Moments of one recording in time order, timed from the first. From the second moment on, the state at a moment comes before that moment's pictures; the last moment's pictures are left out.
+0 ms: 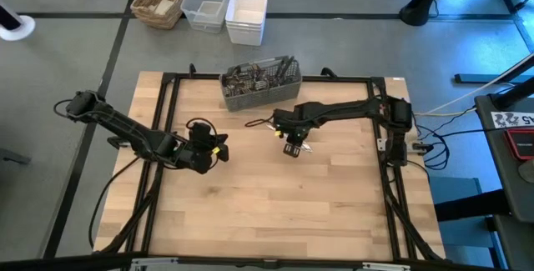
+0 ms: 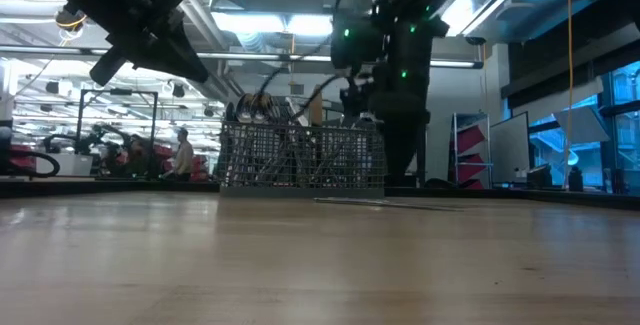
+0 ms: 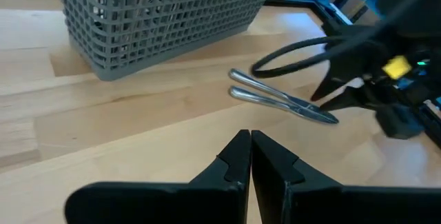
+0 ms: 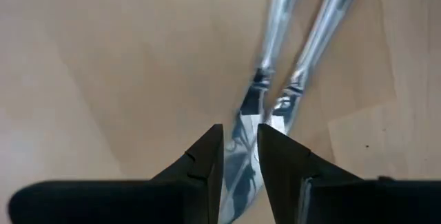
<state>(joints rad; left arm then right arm) -0.38 1.14 0.66 -0.40 -0.95 -1.28 -0.16 1.92 1.37 -0.86 0.01 0.19</state>
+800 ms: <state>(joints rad) -0.38 1.14 0.66 -0.40 -0.95 -1.28 -0.28 1.96 1.36 -0.74 -0.06 0.15</state>
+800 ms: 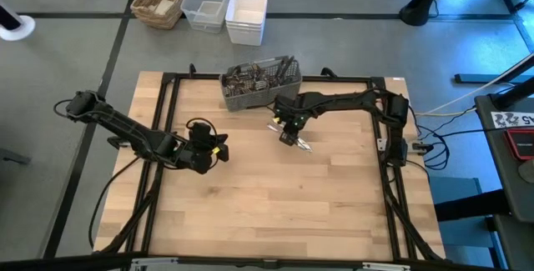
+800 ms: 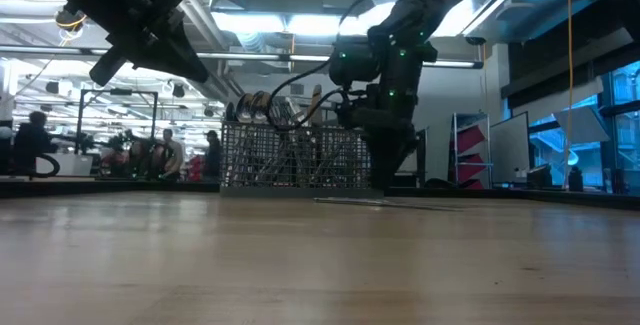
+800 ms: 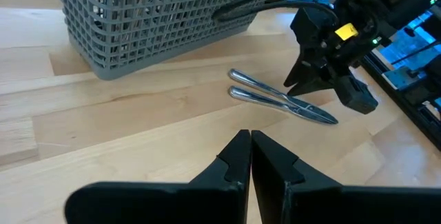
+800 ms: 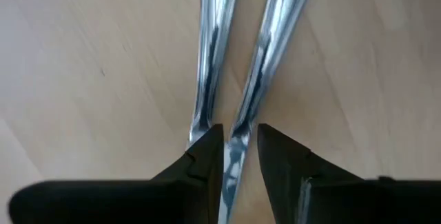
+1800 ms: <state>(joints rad) -0.38 1.14 0.66 -0.40 -0.95 -1.26 -0.28 1.98 1.26 -0.65 -0.01 0.18</state>
